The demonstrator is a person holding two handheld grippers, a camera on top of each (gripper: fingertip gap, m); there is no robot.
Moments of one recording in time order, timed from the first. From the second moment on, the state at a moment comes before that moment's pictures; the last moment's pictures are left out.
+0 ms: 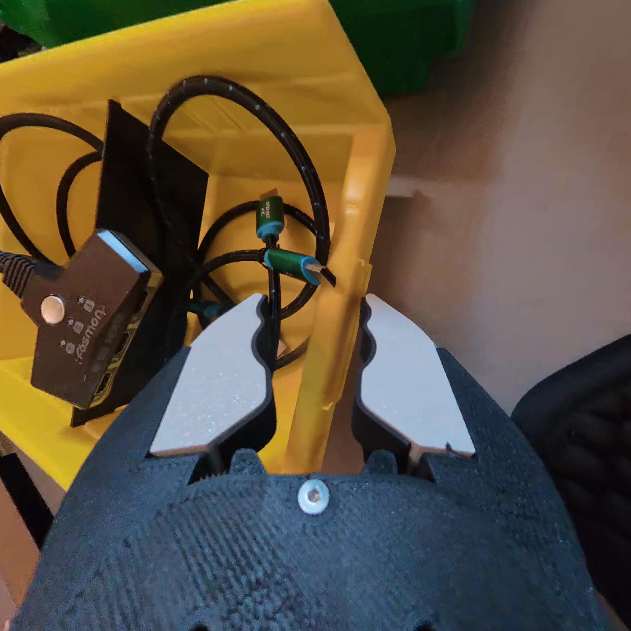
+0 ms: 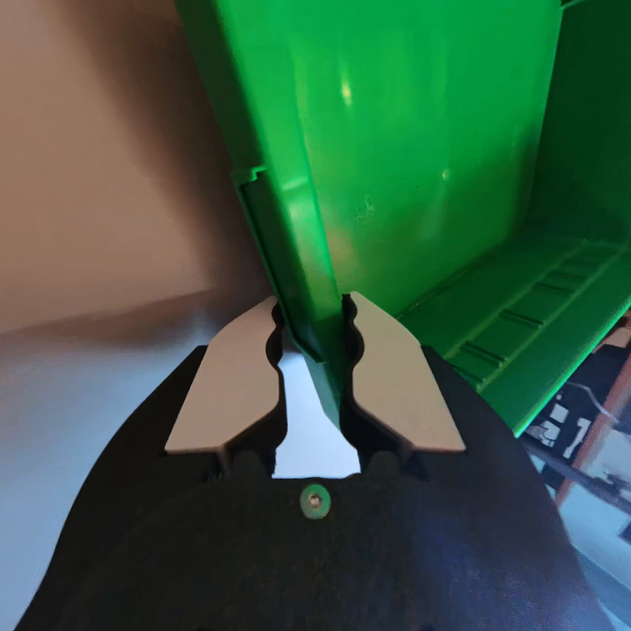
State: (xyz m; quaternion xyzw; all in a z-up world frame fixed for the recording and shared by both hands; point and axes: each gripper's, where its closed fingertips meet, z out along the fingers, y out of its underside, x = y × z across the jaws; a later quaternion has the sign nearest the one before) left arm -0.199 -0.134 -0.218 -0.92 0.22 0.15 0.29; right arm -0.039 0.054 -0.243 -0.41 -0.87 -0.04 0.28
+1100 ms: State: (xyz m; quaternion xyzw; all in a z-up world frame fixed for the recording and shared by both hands) left arm -0.208 -0.117 -0.237 -0.95 0.20 0.17 0.17; right arm 0.137 0.154 -0.236 -0.62 -0.71 -0.05 0.32
